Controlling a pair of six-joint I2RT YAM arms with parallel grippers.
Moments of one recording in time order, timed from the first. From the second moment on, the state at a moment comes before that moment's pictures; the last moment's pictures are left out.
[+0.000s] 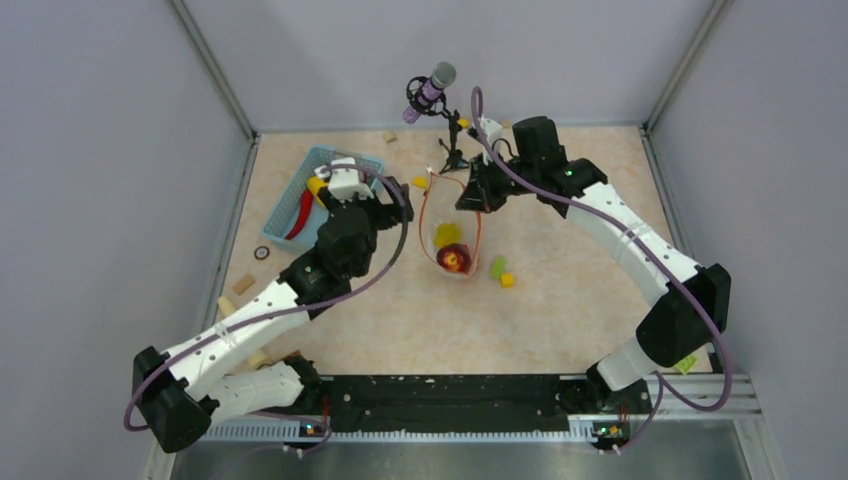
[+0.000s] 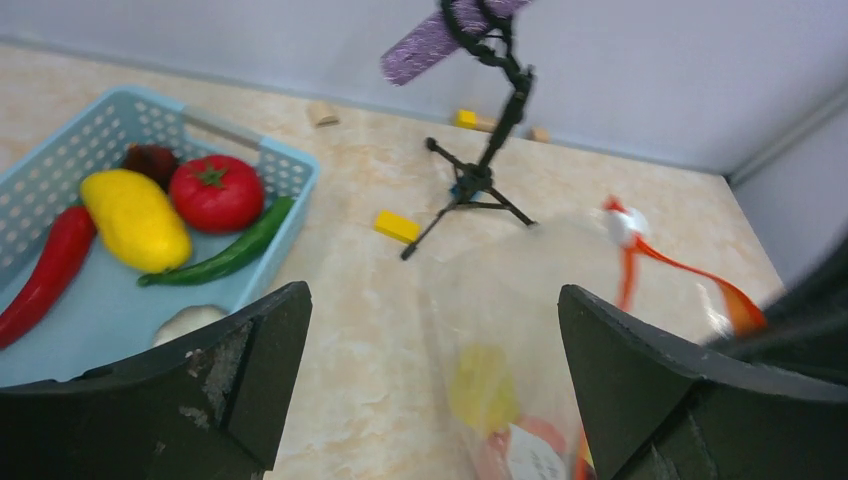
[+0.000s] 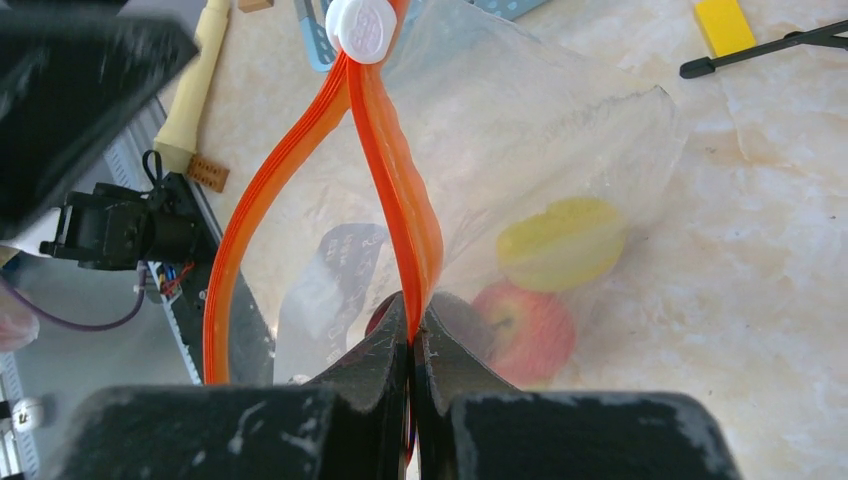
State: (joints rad) left arm -0.85 1.05 0.90 0.09 -0.69 -0.34; right arm 0.52 1.53 1.48 -0.57 -0.60 0.07
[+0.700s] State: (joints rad) left arm -0.18 1.31 0.90 -0.01 -0.41 -0.71; right arm 0.52 1.57 1.50 -0.57 -0.55 0.06
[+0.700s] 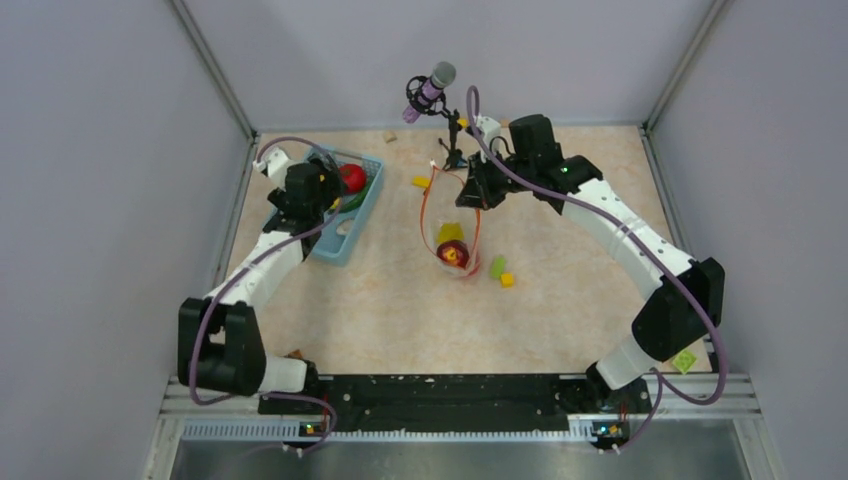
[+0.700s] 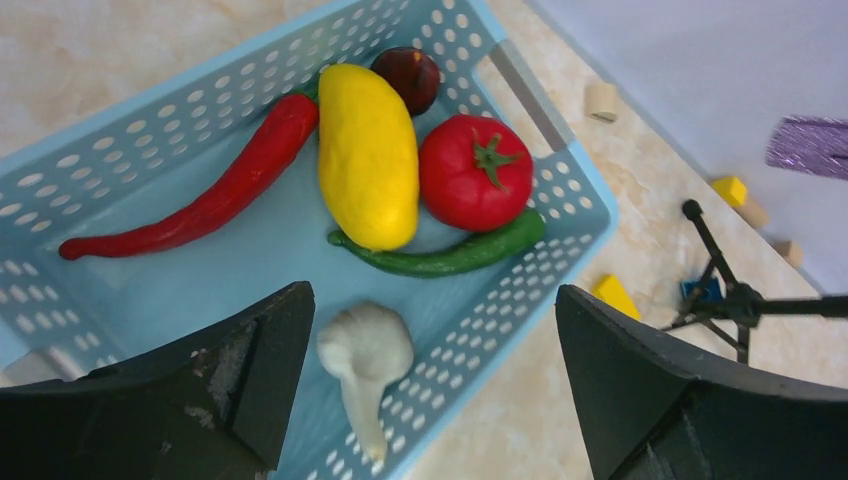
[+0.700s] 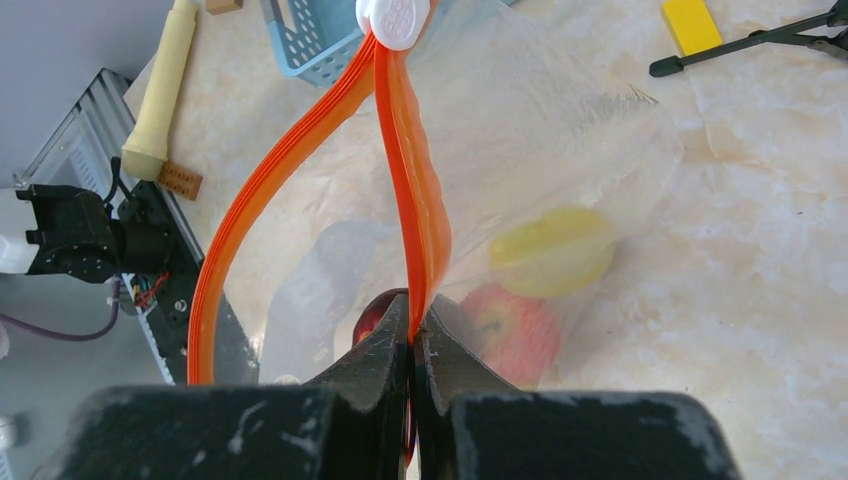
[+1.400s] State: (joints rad) left arm -0.06 1.79 1.15 0.00 -0.40 -0.80; right arm 0.52 1.57 1.50 -0.57 -0.52 0.04
